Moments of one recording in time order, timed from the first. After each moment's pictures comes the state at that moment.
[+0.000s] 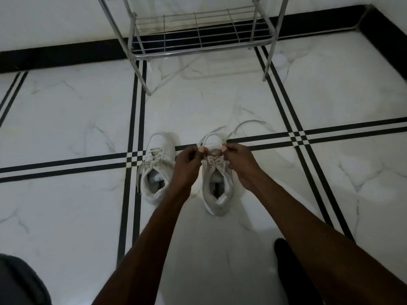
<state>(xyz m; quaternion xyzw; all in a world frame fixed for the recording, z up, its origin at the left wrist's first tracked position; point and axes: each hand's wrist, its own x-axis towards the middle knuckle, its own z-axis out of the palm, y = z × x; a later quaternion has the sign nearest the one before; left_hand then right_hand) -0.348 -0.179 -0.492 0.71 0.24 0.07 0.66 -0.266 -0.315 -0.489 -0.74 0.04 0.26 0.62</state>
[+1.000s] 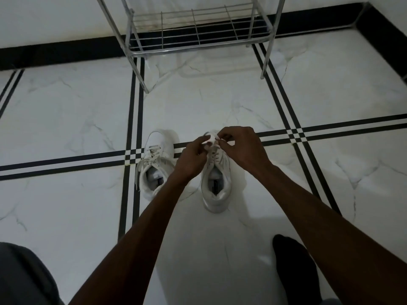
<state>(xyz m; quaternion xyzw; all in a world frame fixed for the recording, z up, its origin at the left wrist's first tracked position) -0.327 -0.178 -0.480 0.82 0.18 -0.03 0.55 -0.249 -0.331 -0.461 -0.88 -0.30 0.01 0.38</state>
